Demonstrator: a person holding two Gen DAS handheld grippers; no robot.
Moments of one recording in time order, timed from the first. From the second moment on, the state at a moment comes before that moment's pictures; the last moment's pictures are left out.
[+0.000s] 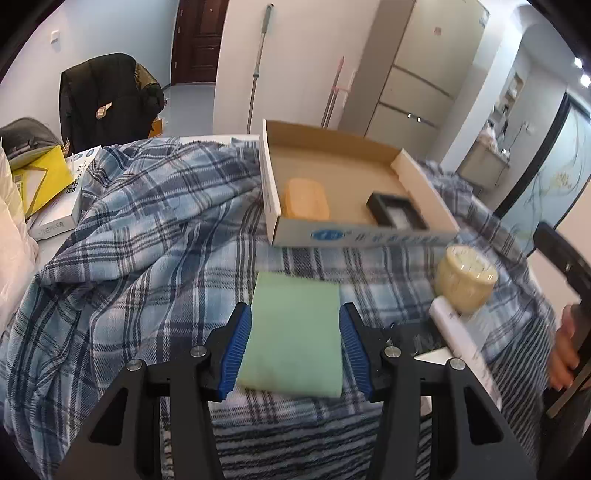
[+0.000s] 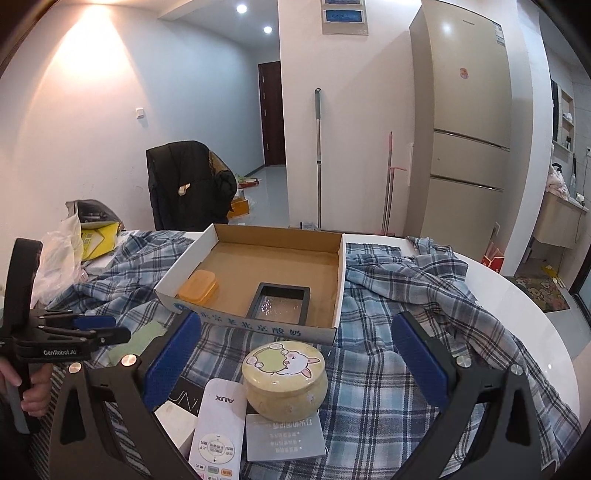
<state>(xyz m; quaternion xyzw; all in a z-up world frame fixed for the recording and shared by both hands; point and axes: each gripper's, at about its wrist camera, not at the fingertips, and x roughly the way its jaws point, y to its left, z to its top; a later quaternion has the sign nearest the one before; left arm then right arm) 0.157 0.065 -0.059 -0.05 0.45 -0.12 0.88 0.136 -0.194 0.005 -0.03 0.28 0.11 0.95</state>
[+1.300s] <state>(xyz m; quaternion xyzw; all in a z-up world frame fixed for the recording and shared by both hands) 0.158 0.040 -0.089 0.05 0.50 -0.12 0.86 0.142 -0.198 -0.003 -0.03 0.30 0.10 0.95</state>
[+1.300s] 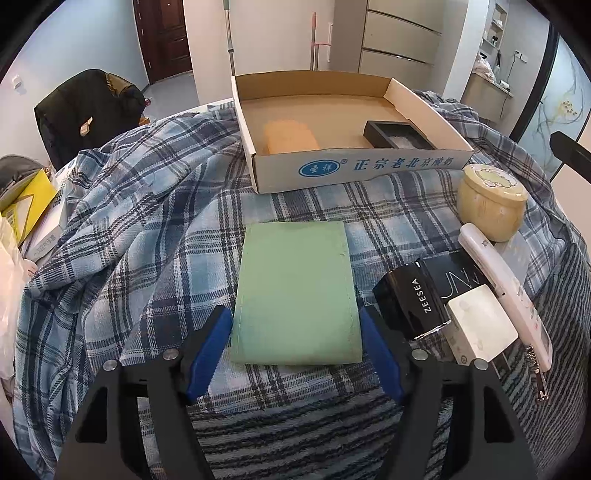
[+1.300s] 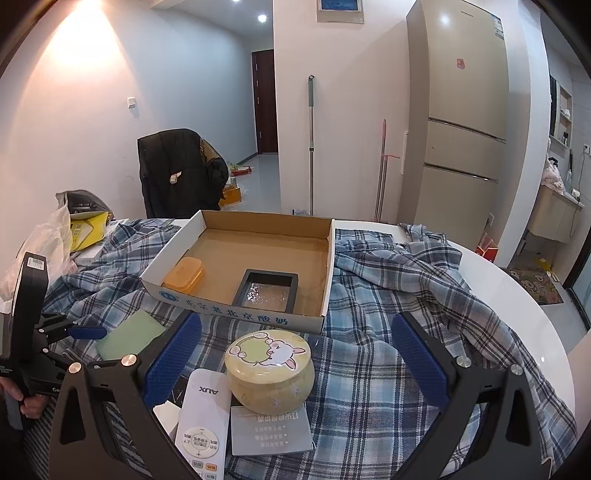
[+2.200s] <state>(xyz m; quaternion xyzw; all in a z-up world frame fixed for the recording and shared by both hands) 0.113 0.058 -0.008 -0.01 0.28 -0.11 0.96 0.159 -0.182 -0.040 -0.07 0.37 0.11 0.92</state>
